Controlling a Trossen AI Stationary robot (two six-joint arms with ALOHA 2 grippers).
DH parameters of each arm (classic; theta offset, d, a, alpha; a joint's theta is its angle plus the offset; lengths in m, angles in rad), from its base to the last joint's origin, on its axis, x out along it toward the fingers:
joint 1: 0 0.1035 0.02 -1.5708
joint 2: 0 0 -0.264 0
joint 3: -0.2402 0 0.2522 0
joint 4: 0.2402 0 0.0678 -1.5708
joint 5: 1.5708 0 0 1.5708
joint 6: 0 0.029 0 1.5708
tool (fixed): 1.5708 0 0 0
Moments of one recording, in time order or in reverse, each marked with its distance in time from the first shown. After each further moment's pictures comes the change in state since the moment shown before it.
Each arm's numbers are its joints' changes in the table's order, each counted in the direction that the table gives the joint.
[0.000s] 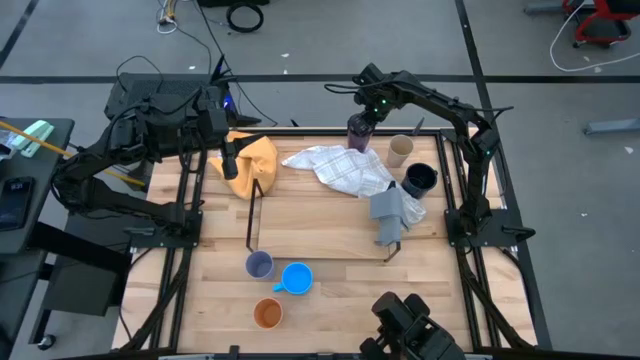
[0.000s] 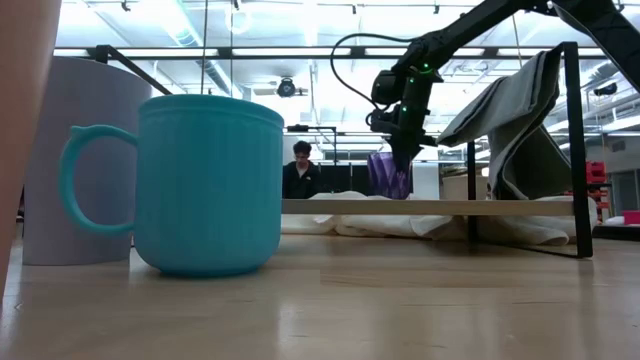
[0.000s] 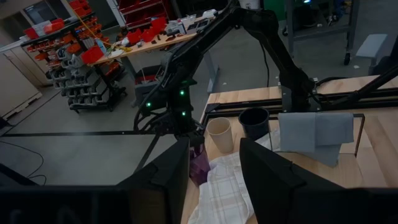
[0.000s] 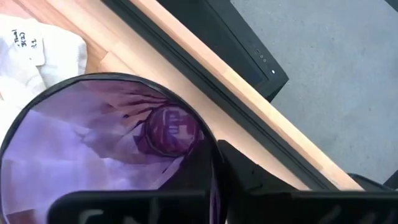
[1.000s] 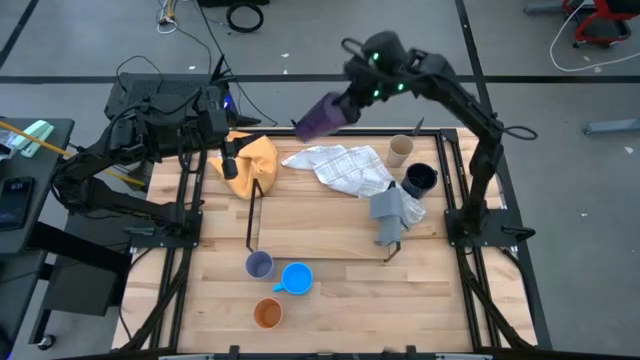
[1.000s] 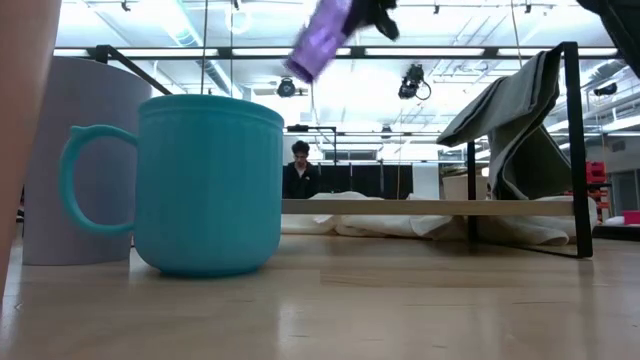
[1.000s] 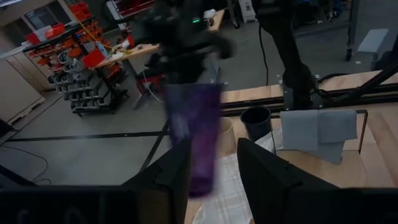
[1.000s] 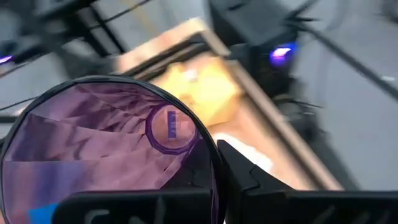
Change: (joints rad) left arm 0.000 -0.001 0.000 -0.002 0.000 0.033; right arm 0.320 -0.097 -0.610 0.160 -0.202 0.101
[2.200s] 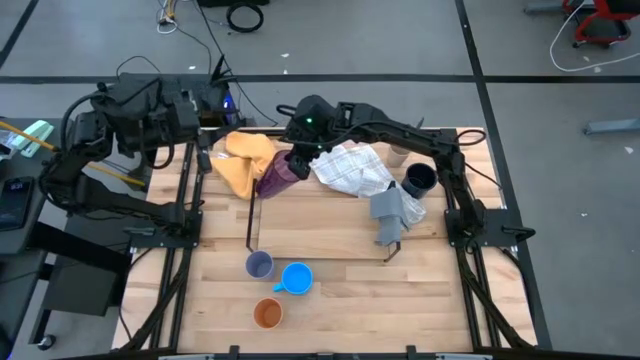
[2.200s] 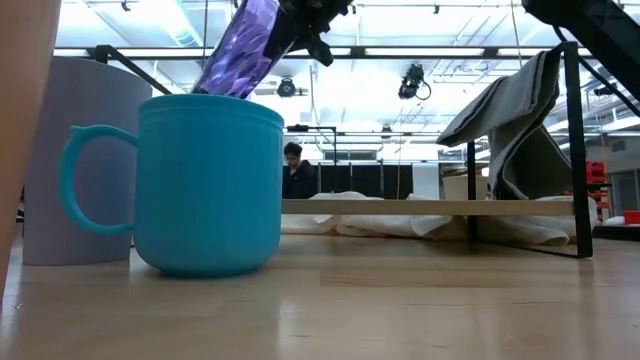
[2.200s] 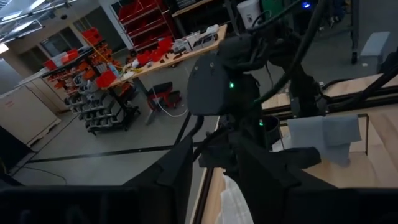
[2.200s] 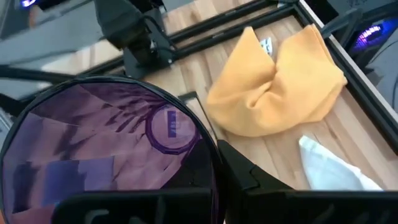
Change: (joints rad) left arm 0.000 -0.025 -0.160 0.128 0.000 0.086; right arm 0.254 0.262 -0.002 -0.177 0.054 0.047
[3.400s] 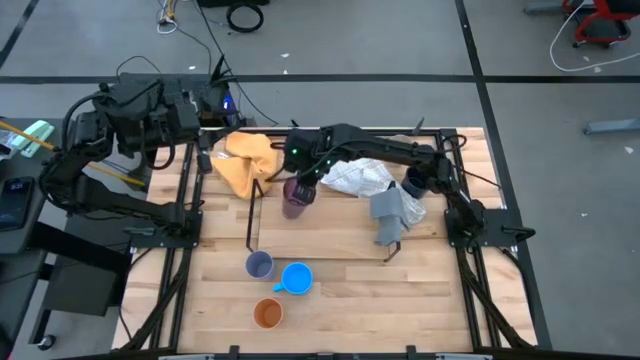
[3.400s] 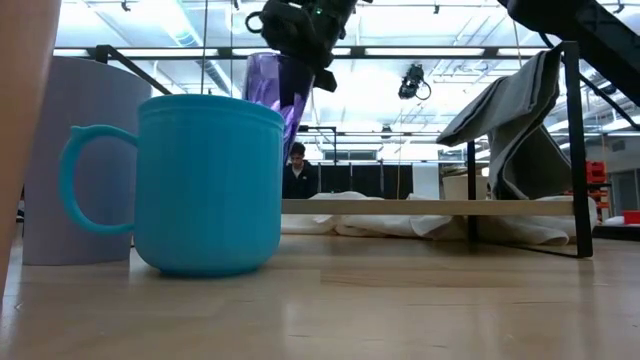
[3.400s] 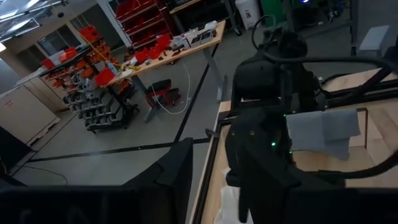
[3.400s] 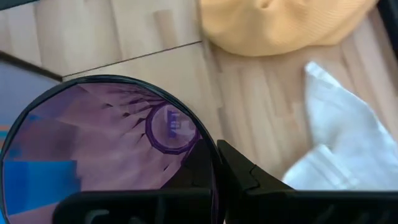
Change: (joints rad) left arm 0.000 0.000 0.000 0.015 -0.001 0.005; right arm 0.065 0.107 0.001 0.208 0.108 -0.084
